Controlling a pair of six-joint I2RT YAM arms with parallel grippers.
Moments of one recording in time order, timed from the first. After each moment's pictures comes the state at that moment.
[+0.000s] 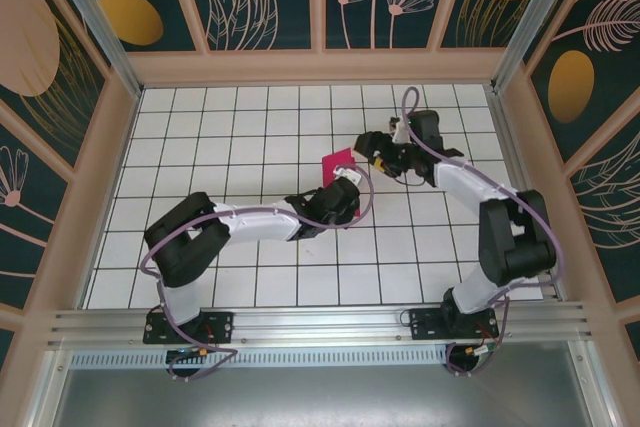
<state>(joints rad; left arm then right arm) -1.00 1.84 1.08 -0.04 -0.31 -0.36 0.27 1.56 0.96 -0.11 -0.62 0.75</state>
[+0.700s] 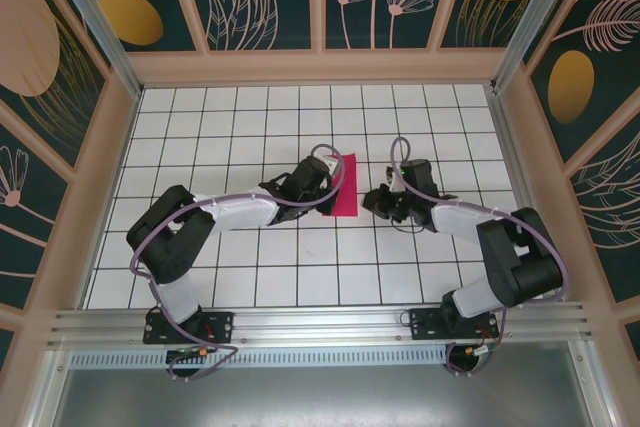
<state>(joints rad) -0.82 1.79 1.01 0.01 0.00 -0.39 0.38 1.49 0.58 0.08 -0.55 0.76</state>
